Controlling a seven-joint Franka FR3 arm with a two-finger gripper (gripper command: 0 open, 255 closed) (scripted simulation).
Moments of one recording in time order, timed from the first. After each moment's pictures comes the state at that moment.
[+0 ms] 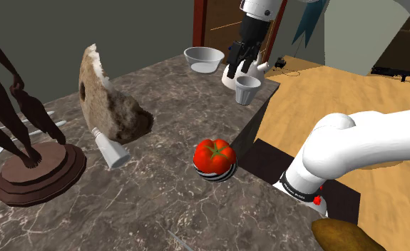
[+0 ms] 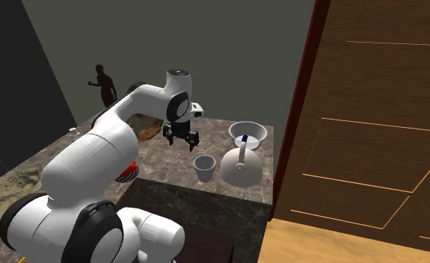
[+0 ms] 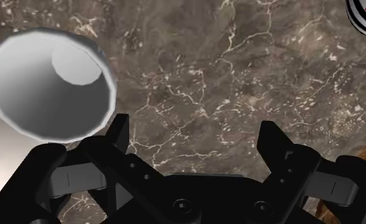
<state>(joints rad) -0.02 -0.80 0.01 -2.38 0.12 1.66 -0.02</state>
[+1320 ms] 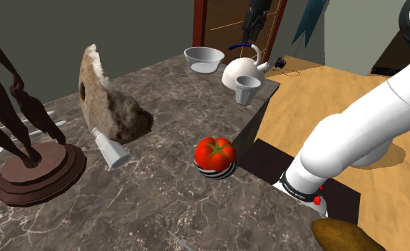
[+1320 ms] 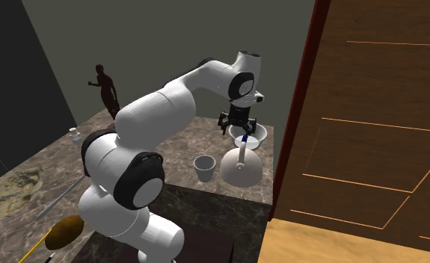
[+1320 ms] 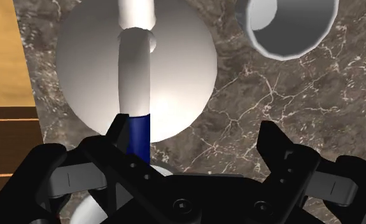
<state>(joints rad) -0.08 -0.33 -0.32 -1.86 0.00 1.53 -0.44</state>
